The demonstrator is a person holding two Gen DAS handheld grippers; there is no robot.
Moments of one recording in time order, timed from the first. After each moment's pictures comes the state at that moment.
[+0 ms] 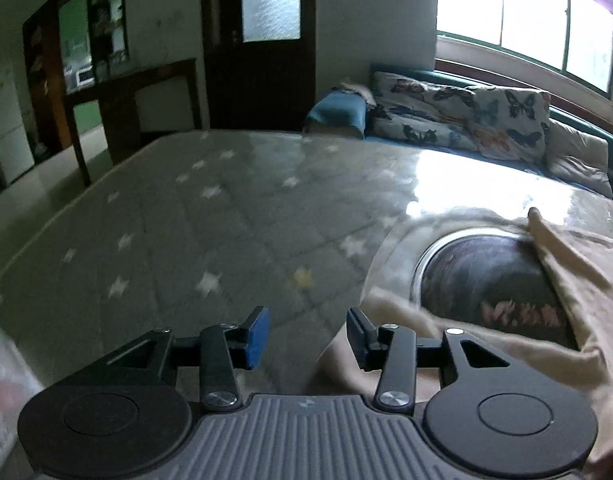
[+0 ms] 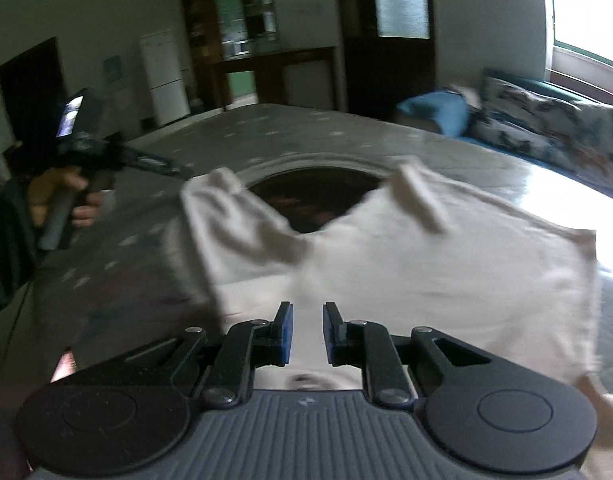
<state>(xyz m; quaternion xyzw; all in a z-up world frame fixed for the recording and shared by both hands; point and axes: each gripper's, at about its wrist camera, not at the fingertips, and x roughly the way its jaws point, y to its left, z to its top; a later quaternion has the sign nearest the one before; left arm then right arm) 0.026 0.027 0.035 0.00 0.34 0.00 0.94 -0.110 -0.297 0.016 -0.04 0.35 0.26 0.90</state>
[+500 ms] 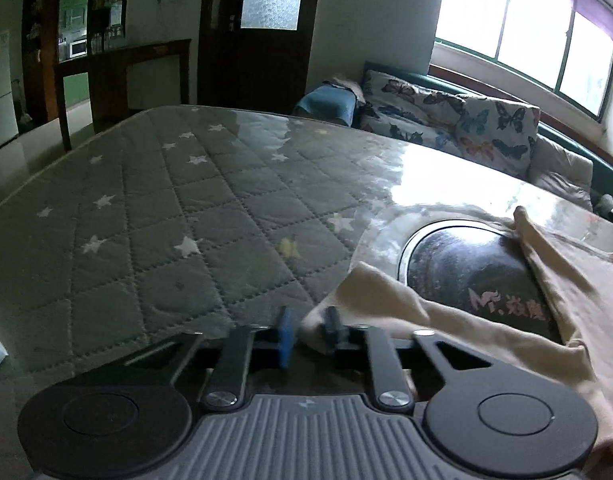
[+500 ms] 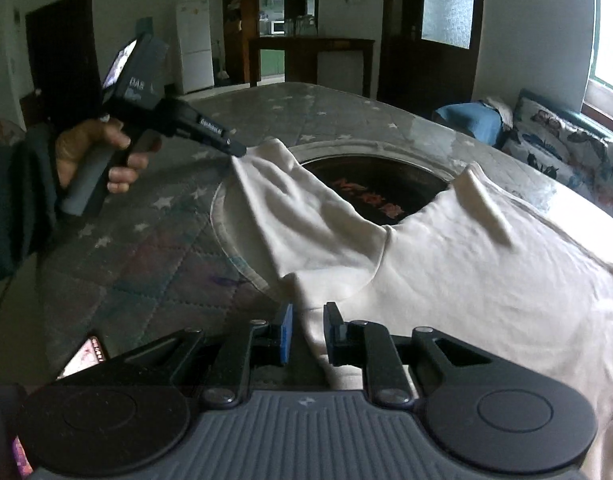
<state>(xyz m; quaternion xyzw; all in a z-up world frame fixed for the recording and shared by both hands) 0.019 0.039 0.022 -0.05 0.35 -0.03 0.94 -0.128 -0.239 -0.001 -0.11 0.34 0.28 0.89</state>
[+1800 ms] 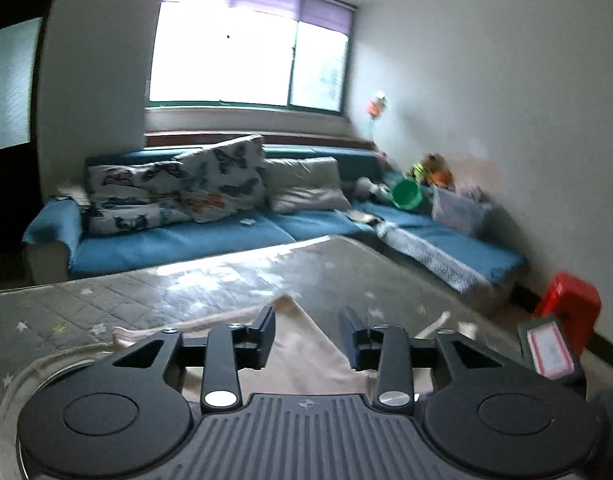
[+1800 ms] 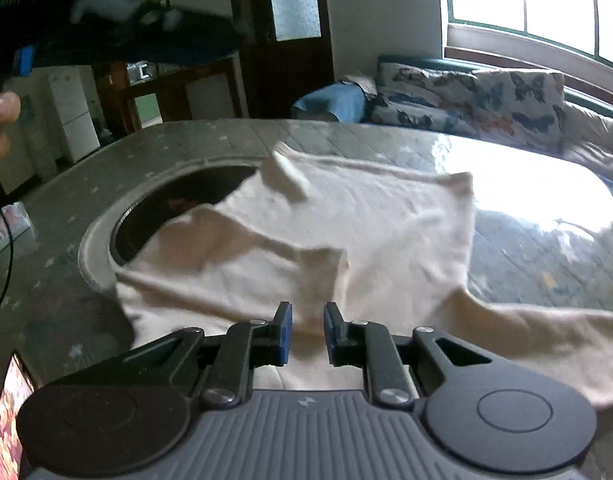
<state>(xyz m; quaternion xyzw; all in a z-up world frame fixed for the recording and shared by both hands) -0.045 -0.217 0.145 0.05 0.22 -0.40 0.89 -0.139 -0.384 0.006 0.02 0.35 0.11 0.93</state>
